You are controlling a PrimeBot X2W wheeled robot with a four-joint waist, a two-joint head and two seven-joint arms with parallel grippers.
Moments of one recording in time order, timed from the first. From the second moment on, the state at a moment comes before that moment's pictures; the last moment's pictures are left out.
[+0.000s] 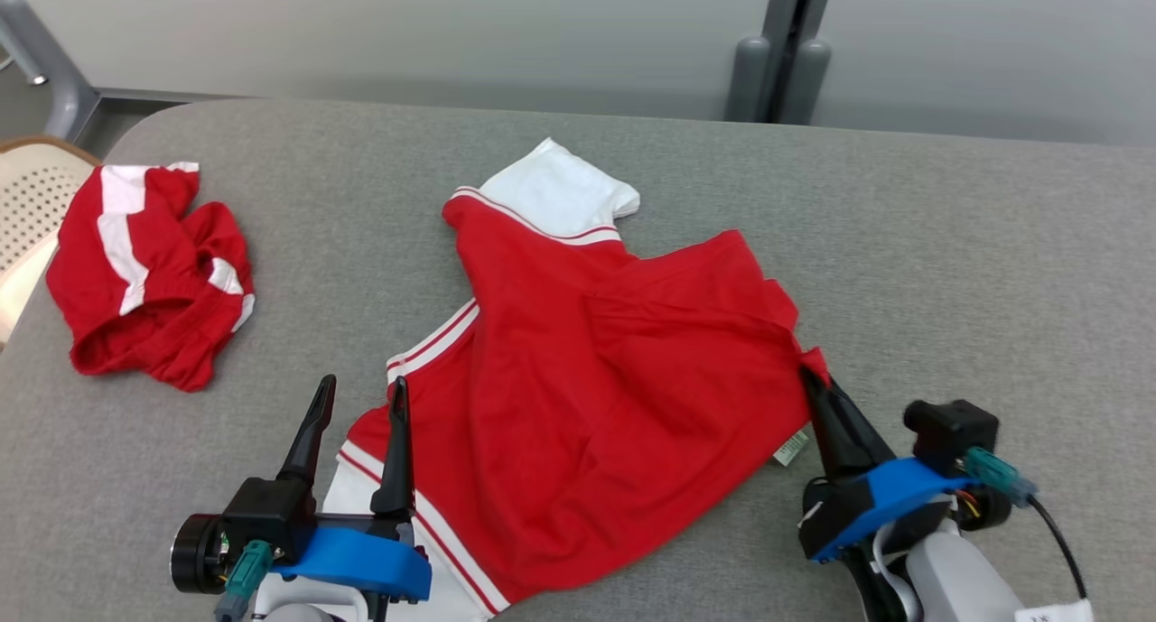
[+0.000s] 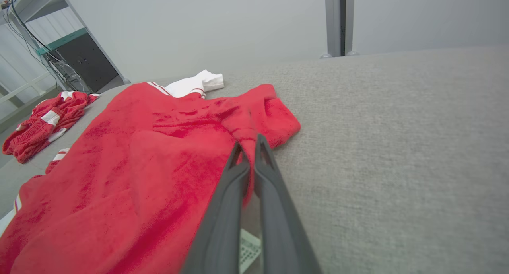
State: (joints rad) left arm -0.09 0.05 -0.13 0.26 -0.16 -0.07 -0.26; right arm -0.33 -0.05 0.17 0.60 0.31 0.13 -0.26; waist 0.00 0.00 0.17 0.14
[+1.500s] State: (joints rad) left arm -0.05 0.05 -0.11 0.28 -0.17 -0.07 -0.26; right arm 0.00 -0.12 0.03 0.02 0.28 0.13 -0.25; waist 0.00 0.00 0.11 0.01
